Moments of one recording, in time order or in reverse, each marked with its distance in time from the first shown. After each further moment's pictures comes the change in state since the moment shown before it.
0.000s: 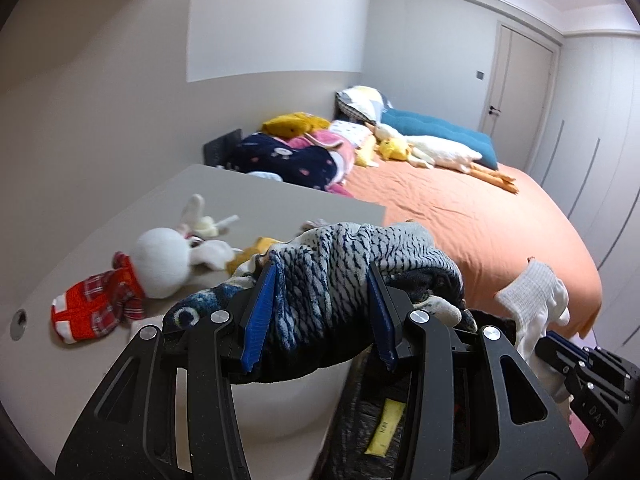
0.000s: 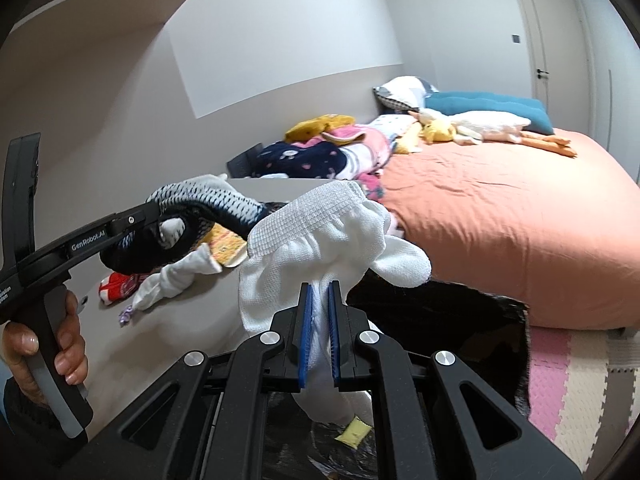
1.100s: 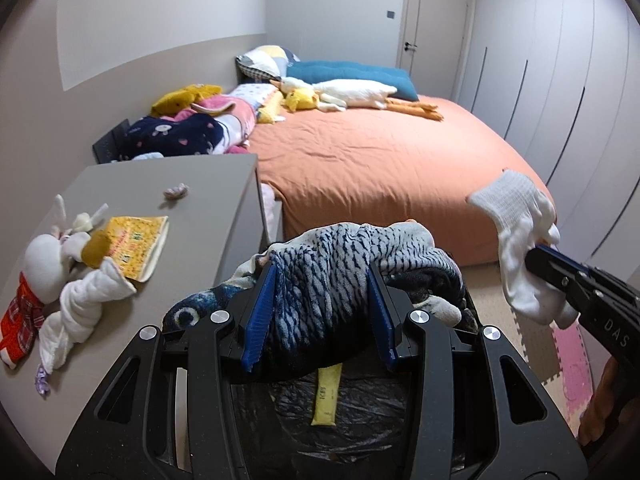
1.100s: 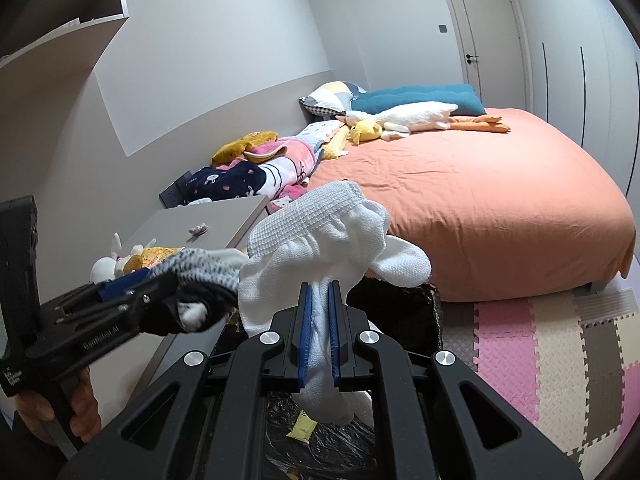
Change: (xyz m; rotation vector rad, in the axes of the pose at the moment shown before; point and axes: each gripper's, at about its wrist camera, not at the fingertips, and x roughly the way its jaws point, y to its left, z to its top) left arm 0.035 -0.114 -0.035 0.231 0.155 -0.225; right arm -0.042 -0.079 -0.013 0.156 -0.043 -0.170
